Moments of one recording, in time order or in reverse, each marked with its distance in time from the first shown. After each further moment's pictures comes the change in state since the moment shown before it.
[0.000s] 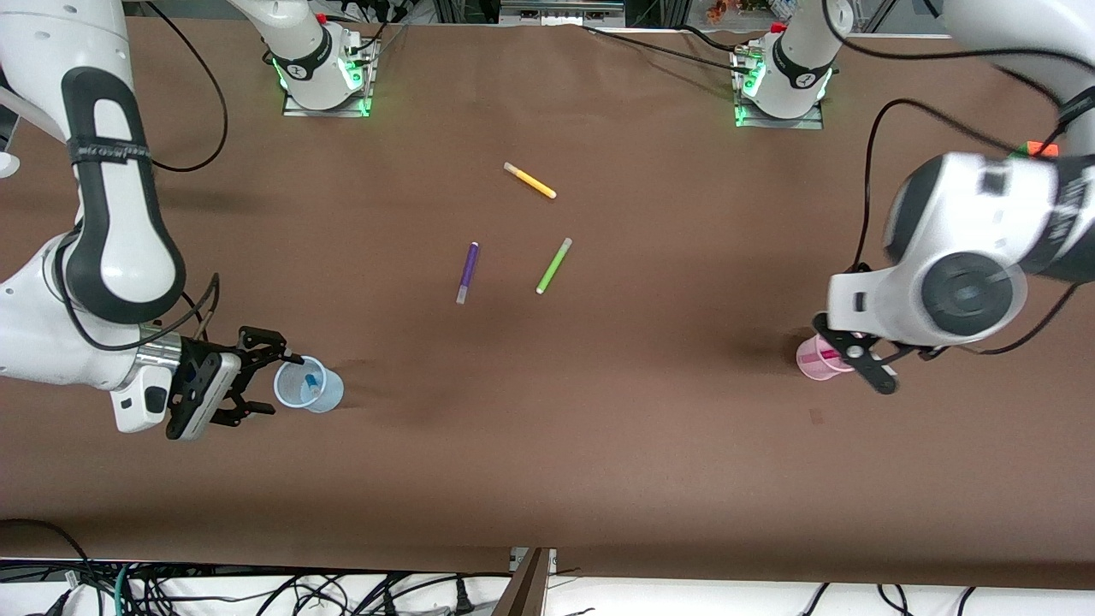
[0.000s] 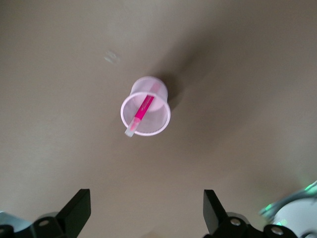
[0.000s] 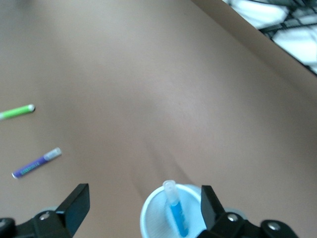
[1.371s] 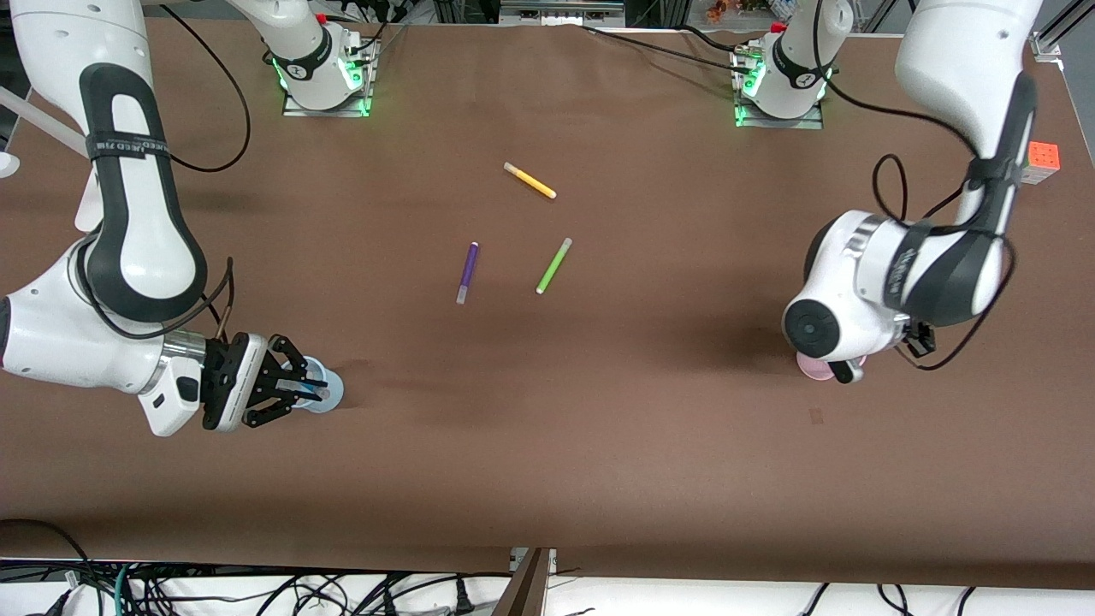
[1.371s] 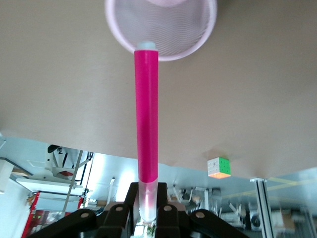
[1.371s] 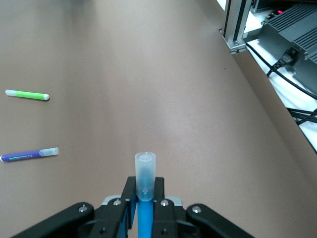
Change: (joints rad) left arm -0.030 0.086 0.001 -0.334 0.528 -0.001 0.142; right arm 0.036 0.036 -0.017 0.012 0.173 0.024 -0.505
